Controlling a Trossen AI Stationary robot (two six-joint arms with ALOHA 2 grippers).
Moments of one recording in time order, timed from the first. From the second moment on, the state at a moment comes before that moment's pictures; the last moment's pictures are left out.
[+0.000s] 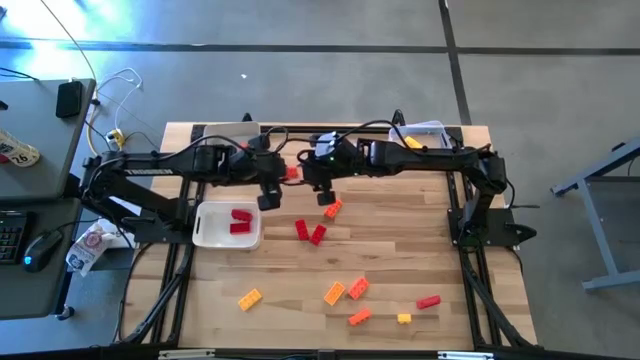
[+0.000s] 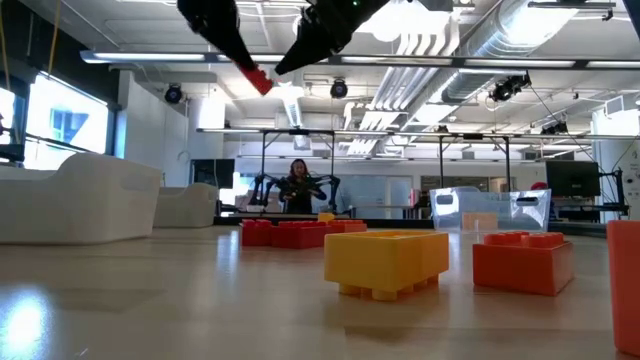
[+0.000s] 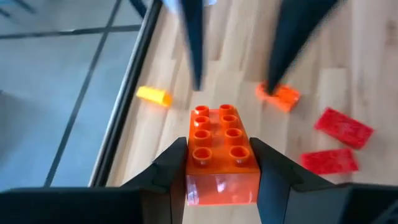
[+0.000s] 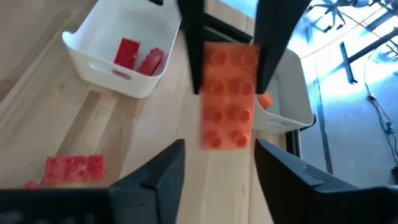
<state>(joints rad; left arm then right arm) 0.20 1.27 1.20 -0.78 -0.35 0.13 -0.13 1.83 1.66 -0.47 0.05 -0.51</state>
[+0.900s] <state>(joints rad) 0.57 1.27 1.15 -1.10 -0.48 -0.01 -0.13 1.83 1.66 -0.90 -0.19 -0.53</state>
